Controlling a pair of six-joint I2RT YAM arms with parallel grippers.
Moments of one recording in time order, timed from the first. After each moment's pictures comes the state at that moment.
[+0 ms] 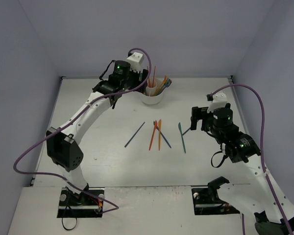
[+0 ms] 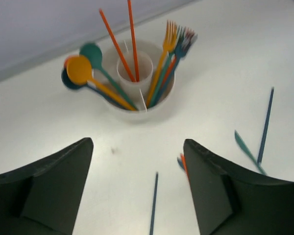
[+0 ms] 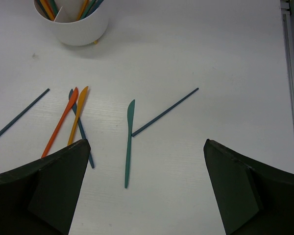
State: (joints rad) left arm -0.52 1.74 1.75 -0.45 0.01 -0.09; right arm 0.44 0.83 0.99 -0.62 0.28 0.13
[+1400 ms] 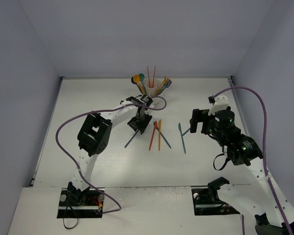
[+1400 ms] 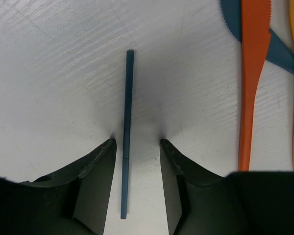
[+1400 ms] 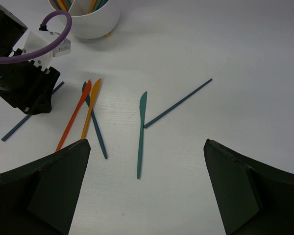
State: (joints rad) left arm -0.63 2.16 1.71 -0.88 0.03 -0.14; right arm 0.43 0.80 0.99 -0.66 0.23 0.19
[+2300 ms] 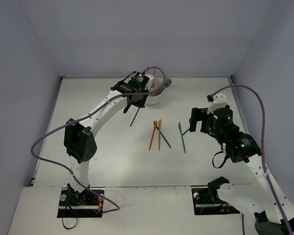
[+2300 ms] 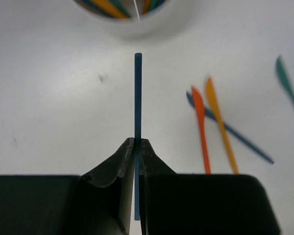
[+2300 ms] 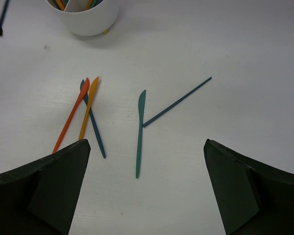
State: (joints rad) left arm -0.62 1.96 1.89 -0.88 -0.11 -0.14; right arm 0.43 0.83 1.00 -0.67 0.23 0.19
